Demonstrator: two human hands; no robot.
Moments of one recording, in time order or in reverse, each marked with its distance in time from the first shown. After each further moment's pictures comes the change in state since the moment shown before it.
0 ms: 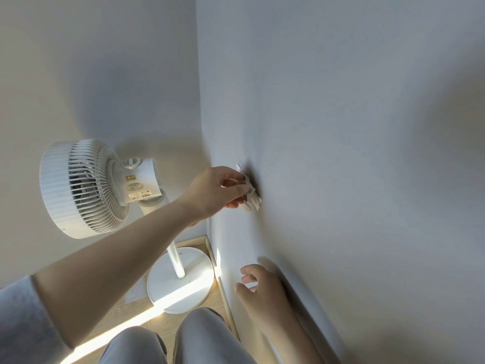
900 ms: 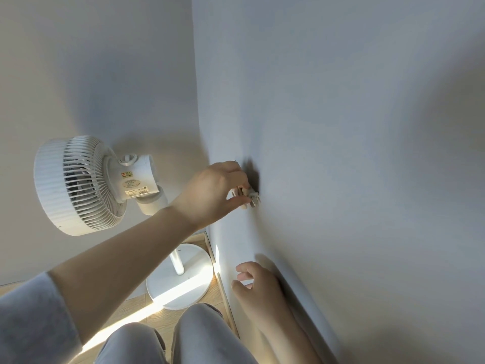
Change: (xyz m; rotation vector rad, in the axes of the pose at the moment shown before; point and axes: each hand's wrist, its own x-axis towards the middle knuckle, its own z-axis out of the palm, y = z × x) left_hand 0.002 -0.011 0.003 0.794 0.090 0.697; right_hand 0.004 0.006 0.004 -0.014 0.003 -0.017
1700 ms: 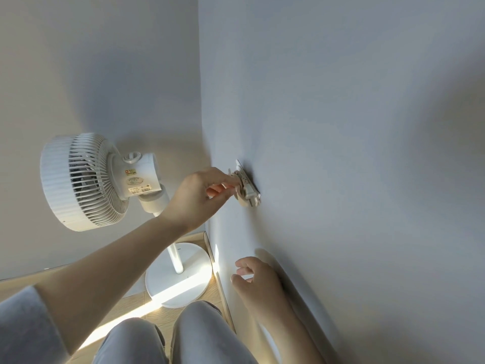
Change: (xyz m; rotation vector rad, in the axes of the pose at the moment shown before) left_hand -0.027 -0.001 -0.004 -0.448 0.126 -0.342; right_hand -0.002 -0.008 -0.006 0.056 -0.030 0.018
